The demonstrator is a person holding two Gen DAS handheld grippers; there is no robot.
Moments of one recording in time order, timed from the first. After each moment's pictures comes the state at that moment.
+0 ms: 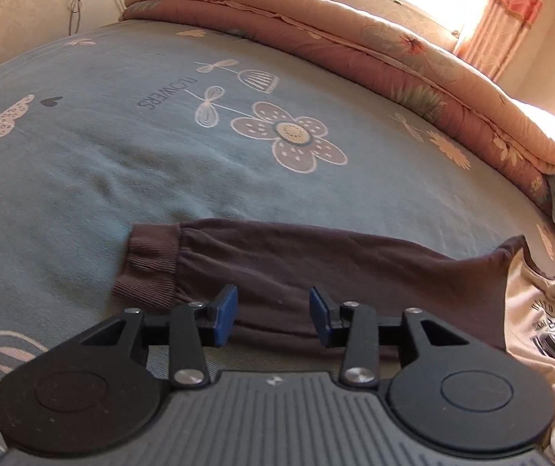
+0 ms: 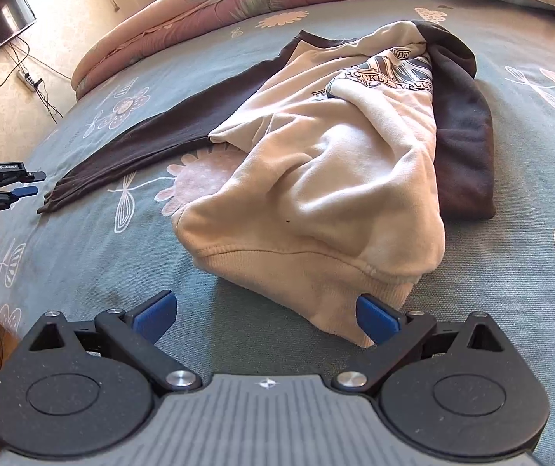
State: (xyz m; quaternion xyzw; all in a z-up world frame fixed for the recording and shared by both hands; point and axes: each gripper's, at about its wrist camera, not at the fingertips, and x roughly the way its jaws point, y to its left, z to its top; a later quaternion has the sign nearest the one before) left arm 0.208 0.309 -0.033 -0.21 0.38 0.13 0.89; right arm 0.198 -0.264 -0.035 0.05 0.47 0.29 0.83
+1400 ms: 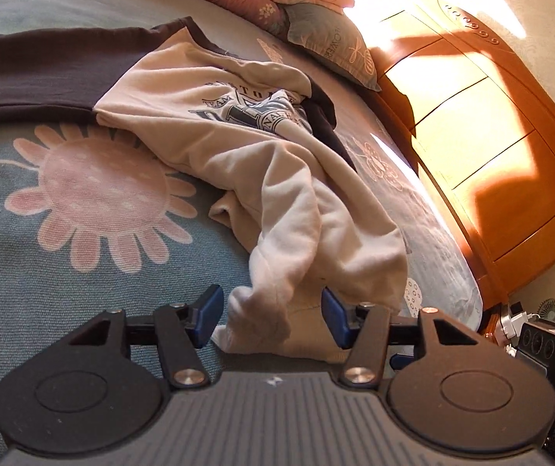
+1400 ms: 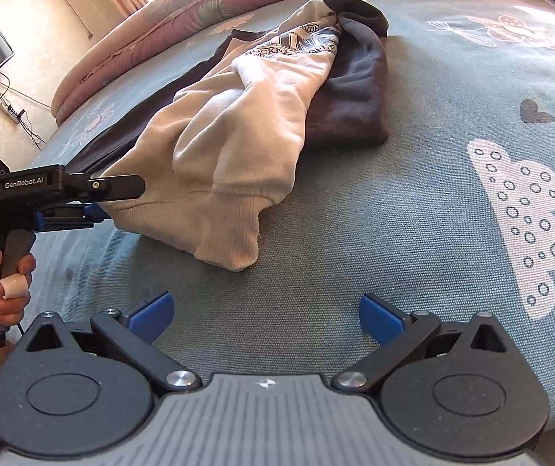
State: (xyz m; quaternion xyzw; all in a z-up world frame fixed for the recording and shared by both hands) left arm 0.201 0.035 -0.079 -0.23 0.41 -0.25 0.85; right arm 0.185 -0.343 -0.080 0.09 0.47 0.26 0.84
